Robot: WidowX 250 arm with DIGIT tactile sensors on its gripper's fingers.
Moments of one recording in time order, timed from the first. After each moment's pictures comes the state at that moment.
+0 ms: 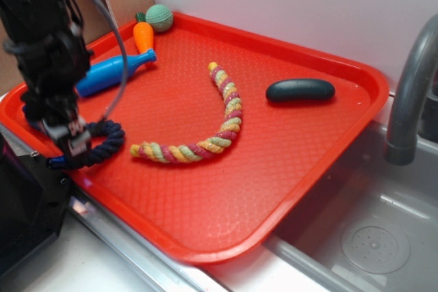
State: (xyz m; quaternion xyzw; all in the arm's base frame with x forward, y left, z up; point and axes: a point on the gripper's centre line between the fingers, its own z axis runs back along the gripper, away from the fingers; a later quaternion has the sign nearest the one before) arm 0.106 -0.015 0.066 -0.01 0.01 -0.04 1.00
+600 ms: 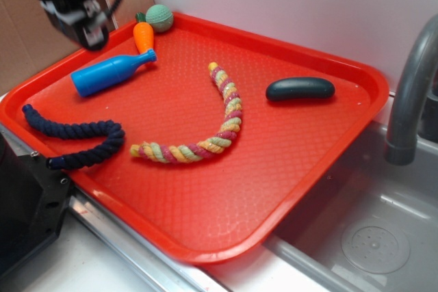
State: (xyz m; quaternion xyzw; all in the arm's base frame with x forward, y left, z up) arm 0.152 -0.022 0.126 0.00 -0.01 -0.04 1.00
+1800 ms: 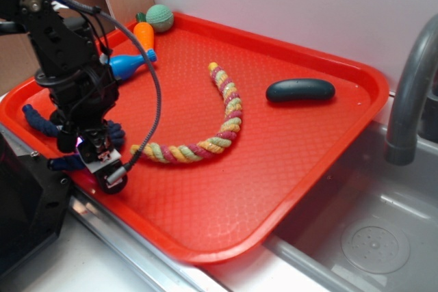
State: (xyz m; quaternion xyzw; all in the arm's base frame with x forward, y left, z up) arm 0.107 -0.034 0.022 0.00 0.03 -0.08 1.00
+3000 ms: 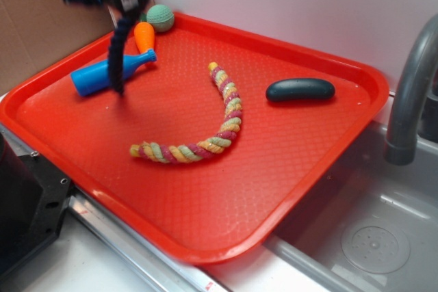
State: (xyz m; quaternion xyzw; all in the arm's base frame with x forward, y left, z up) arm 0.192 -0.022 0.186 0.08 -0.05 -0.02 1.00
